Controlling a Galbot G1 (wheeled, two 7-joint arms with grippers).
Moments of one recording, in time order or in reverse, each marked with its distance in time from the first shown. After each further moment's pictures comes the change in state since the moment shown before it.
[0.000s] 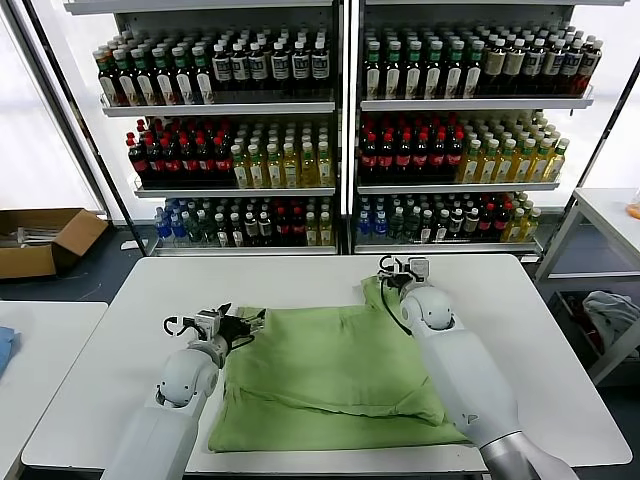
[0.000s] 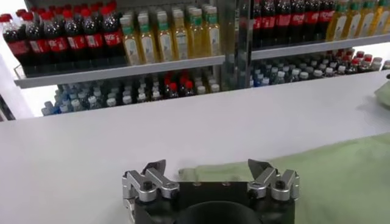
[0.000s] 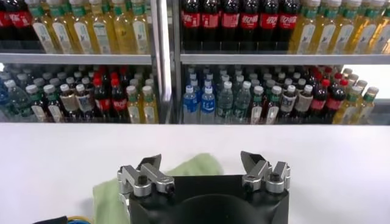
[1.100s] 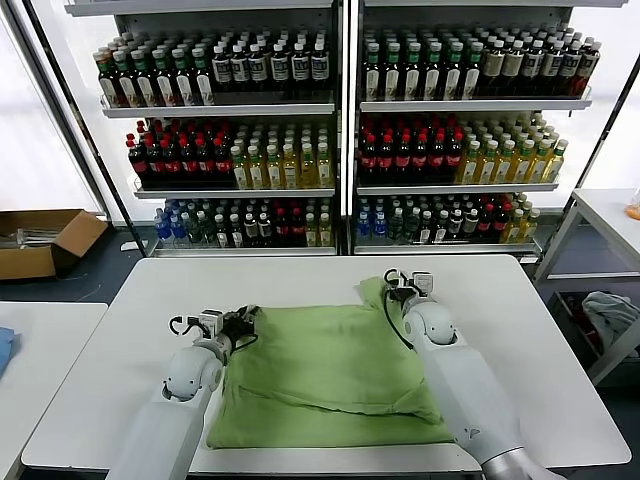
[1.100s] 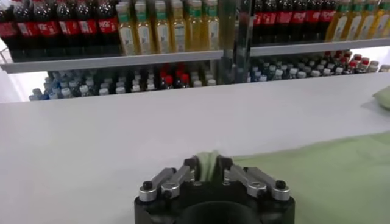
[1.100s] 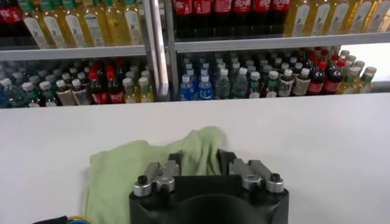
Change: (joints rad) left arm -0.039 -0.024 0.004 0.085 -0.023 -0.002 0.023; right arm -0.057 0.000 0.028 0.002 0.018 0.005 -0.011
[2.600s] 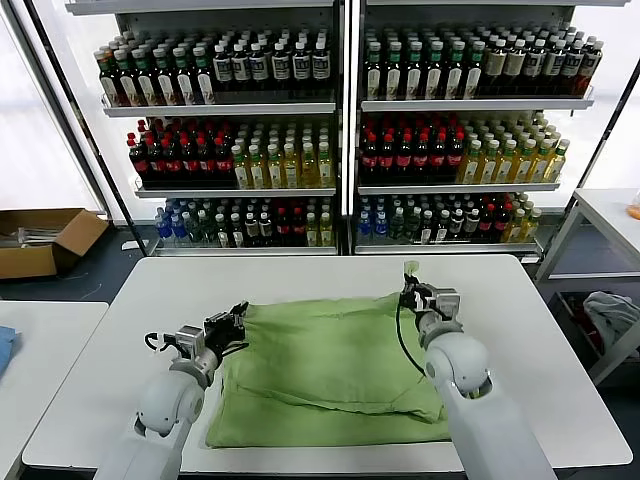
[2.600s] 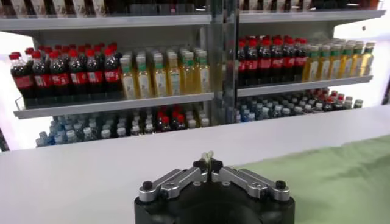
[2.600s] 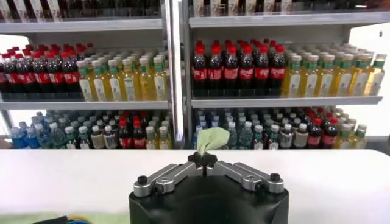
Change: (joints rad) left arm 0.210 0.055 -0.062 -0.300 -0.004 -0.120 0.017; right arm -0.382 -0.055 0.151 0.615 -0.115 -0.003 0.002
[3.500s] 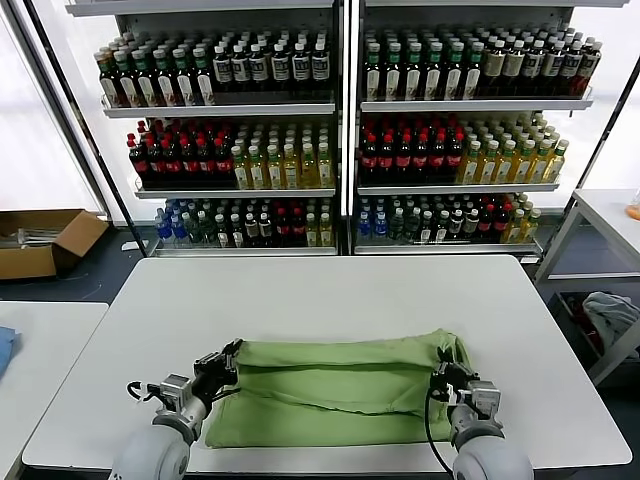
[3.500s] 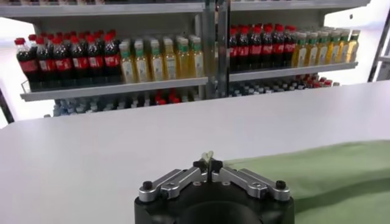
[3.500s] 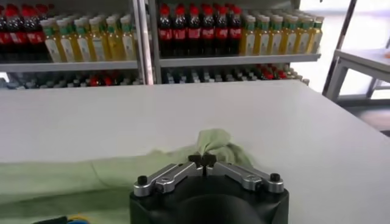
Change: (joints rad) left arm 0.243 -0.010 -0.075 -0.154 0.041 -0.022 0.026; right arm -0.462 0.042 0.147 0.276 -0.098 0.039 0.027
